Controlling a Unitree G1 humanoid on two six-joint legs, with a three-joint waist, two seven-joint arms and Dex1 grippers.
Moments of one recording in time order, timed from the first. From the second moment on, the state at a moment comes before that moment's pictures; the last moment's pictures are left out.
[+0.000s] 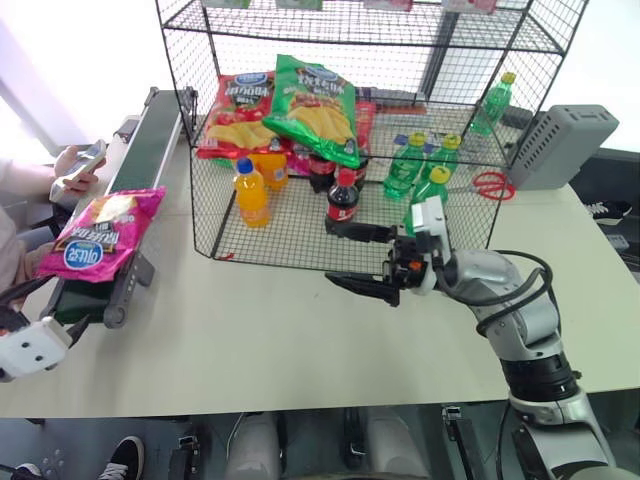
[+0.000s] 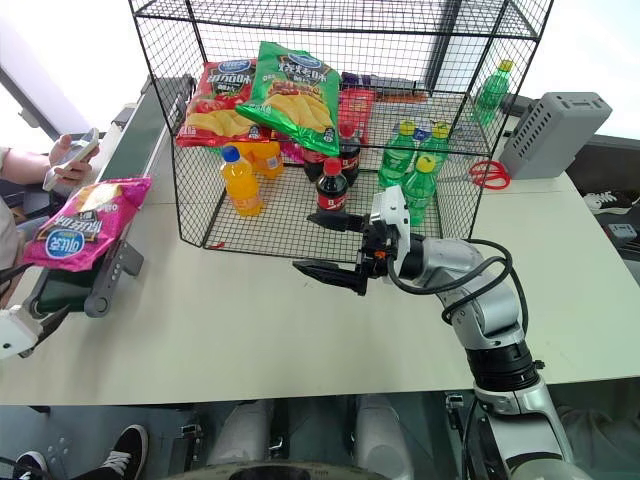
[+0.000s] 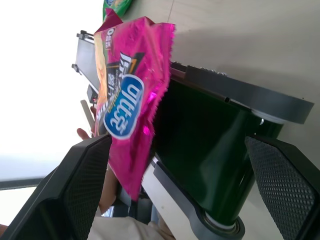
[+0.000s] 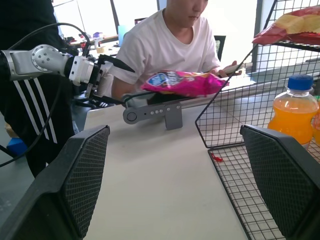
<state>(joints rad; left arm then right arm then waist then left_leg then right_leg) 0.36 0.94 0.57 0.30 0.19 -0.70 -0.52 -0.41 -0.46 0.07 -0.22 0.60 0.44 1.04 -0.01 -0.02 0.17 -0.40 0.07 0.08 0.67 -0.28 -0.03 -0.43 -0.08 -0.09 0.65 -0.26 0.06</state>
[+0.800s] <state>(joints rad) 0.30 0.95 0.50 0.26 0.00 -0.60 -0.60 -0.40 -0.50 0.06 -0.21 0.55 0.41 1.04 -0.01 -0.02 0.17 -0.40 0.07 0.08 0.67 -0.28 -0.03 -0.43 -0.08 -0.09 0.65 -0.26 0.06</state>
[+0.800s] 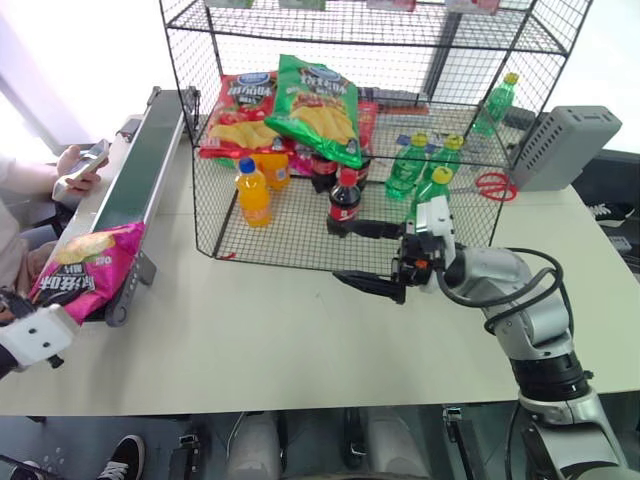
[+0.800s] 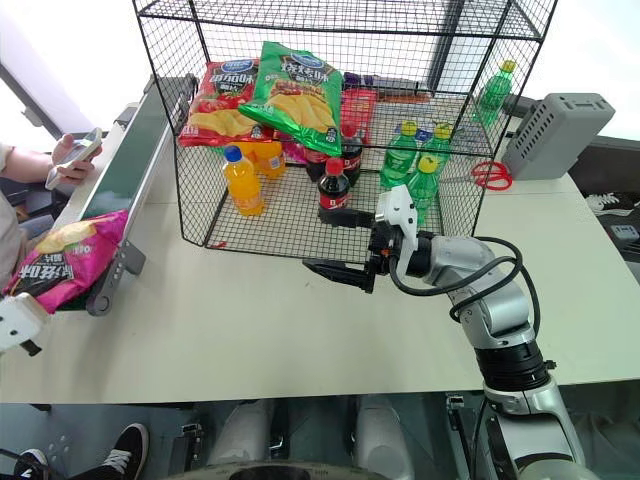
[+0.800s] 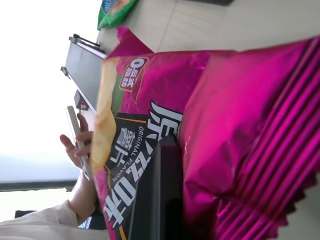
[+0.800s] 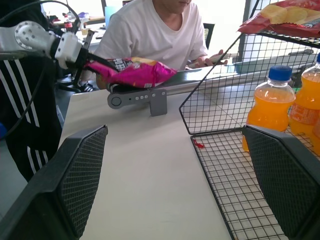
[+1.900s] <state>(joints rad) 0.03 0.86 0.40 -0.44 -1.86 0.83 -0.72 -0.45 -0.60 0.03 -0.23 1.01 0.99 1.13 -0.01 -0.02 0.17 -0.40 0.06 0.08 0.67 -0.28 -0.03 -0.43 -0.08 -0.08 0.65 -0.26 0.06</state>
